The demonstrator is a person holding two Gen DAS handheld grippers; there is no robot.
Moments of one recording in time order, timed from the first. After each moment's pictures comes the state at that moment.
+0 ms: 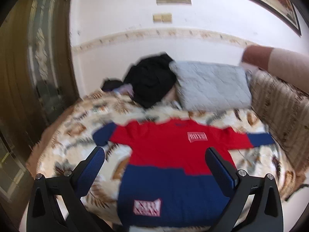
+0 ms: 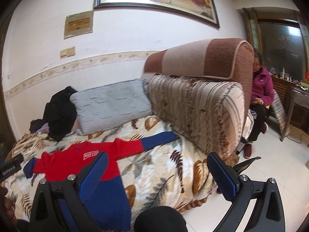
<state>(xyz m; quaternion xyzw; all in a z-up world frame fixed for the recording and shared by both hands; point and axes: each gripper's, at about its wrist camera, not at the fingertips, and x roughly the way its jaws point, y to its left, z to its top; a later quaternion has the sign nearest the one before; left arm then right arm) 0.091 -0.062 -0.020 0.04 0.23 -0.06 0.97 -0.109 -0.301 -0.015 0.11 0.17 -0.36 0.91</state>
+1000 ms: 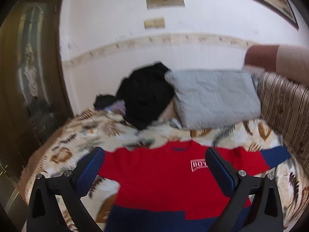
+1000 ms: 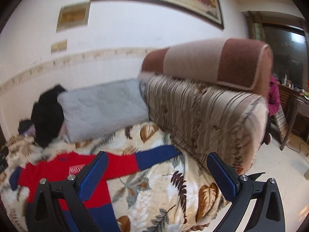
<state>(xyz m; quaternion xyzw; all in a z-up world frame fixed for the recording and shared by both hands) 0.223 -0.129 -0.067 0.07 0.22 -0.07 0.97 0.017 -0.385 -0.025 0.08 0.21 -0.36 0.90</state>
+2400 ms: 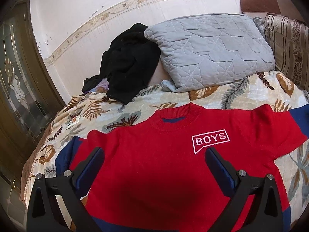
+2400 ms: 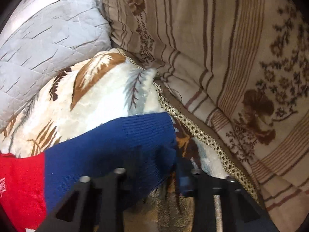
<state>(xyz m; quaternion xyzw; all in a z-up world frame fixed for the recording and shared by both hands) 0.308 -0.217 -0.174 0.17 0.30 -0.04 0.94 0.250 -0.674 -0.273 0.18 0.40 -0.36 0.82</state>
